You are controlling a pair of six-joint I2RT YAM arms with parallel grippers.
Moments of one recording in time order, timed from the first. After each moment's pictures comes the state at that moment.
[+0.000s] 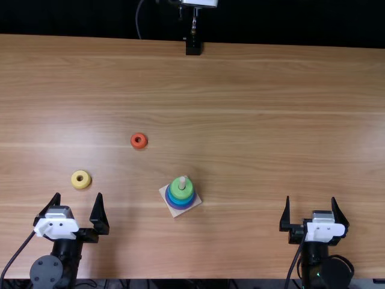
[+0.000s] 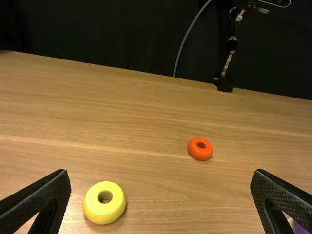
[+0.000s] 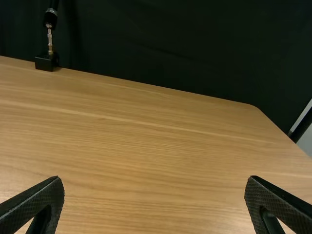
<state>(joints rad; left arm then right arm) -0.07 0.01 0.04 -0.12 -0.02 -0.21 -0.06 0.01 0.03 -0.09 0.03 -0.26</state>
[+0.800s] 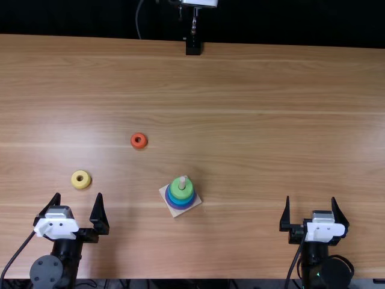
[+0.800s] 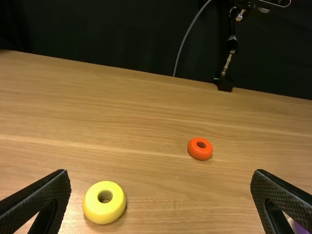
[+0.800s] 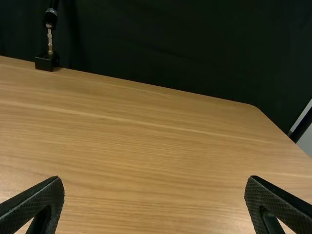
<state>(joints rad) -0.06 0.01 0.04 -0.12 -0.02 -0.21 -0.06 0.01 0.03 -0.09 0.03 -0.26</state>
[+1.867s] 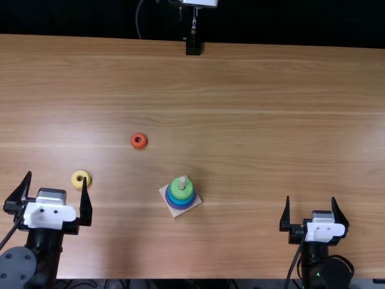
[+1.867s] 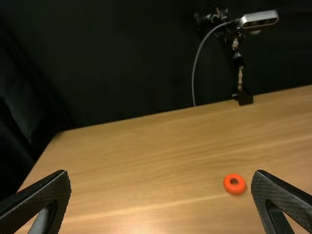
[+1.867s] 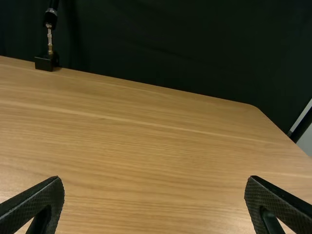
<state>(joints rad) -0.06 0.38 0.58 -0.29 -0.05 0.17 -0.06 0.01 0.03 -0.09 0.03 -0.26</state>
